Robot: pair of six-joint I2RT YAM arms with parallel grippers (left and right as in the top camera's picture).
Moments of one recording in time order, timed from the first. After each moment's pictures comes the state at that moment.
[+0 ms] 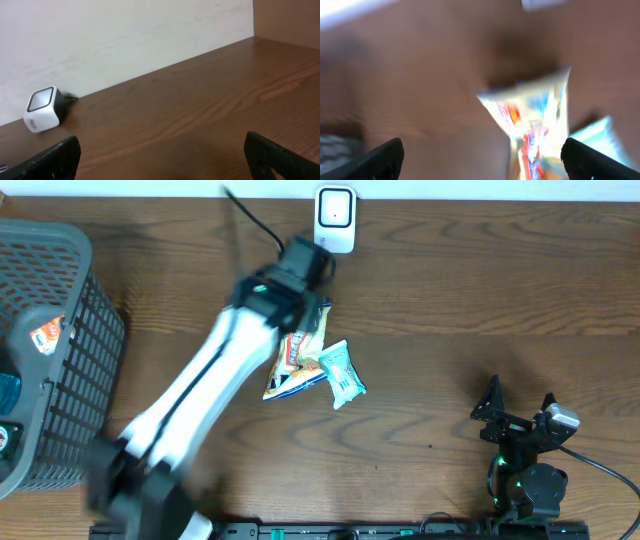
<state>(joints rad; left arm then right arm) -0.49 1.66 1.52 -0.84 -0.38 -0.12 -0.05 0.02 0.01 -0.05 0.17 0.29</state>
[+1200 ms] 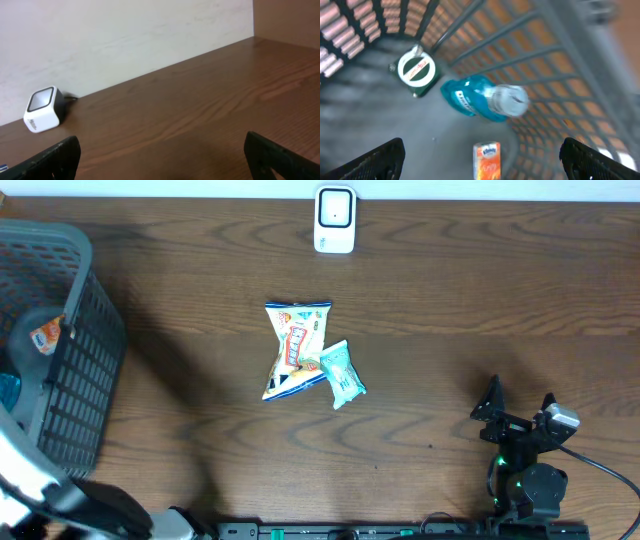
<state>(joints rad) 0.79 1.55 1.55 -0.94 -0.37 -1.39 -0.05 0.01 0.01 -0.05 0.17 0.29</state>
